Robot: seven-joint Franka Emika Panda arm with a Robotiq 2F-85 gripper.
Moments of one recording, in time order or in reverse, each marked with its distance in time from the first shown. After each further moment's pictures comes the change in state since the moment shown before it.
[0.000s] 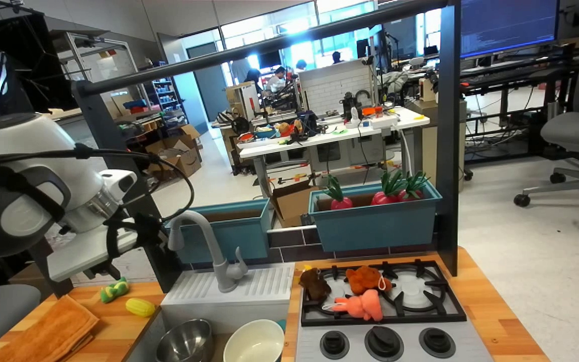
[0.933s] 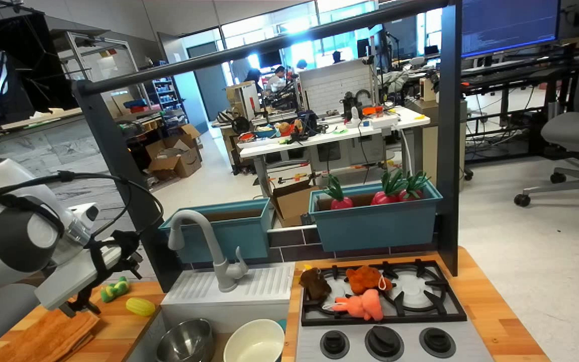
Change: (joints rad) arm 0.232 0.132 -0.173 0.086 -0.462 0.006 0.241
